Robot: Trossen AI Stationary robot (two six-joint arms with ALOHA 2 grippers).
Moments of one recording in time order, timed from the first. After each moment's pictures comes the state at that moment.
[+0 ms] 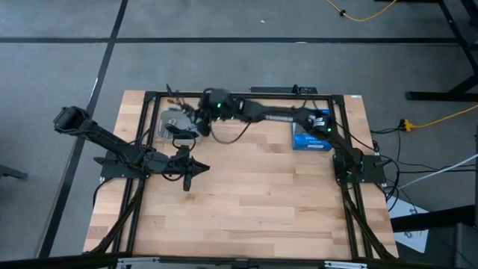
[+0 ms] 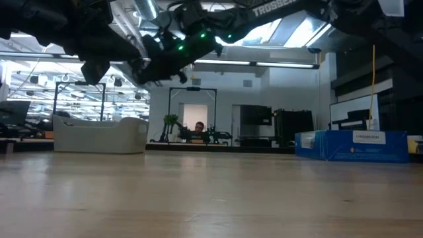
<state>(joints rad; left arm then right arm) -0.37 0.97 0.30 0.43 -0.46 -0.59 -0.25 2.34 2.06 -0.14 -0.04 0.05</state>
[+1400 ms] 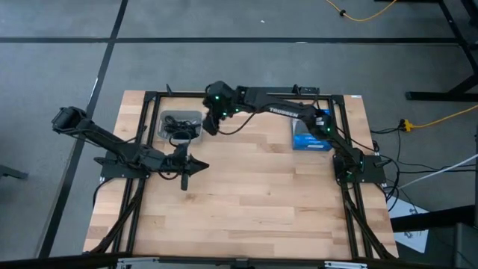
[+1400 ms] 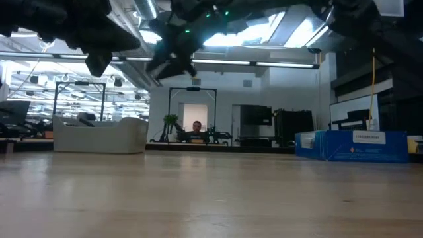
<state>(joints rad) -0.36 0.91 0.30 0.44 -0.45 -0.48 -0.25 2.36 2.35 -0.72 -0.13 0.18</state>
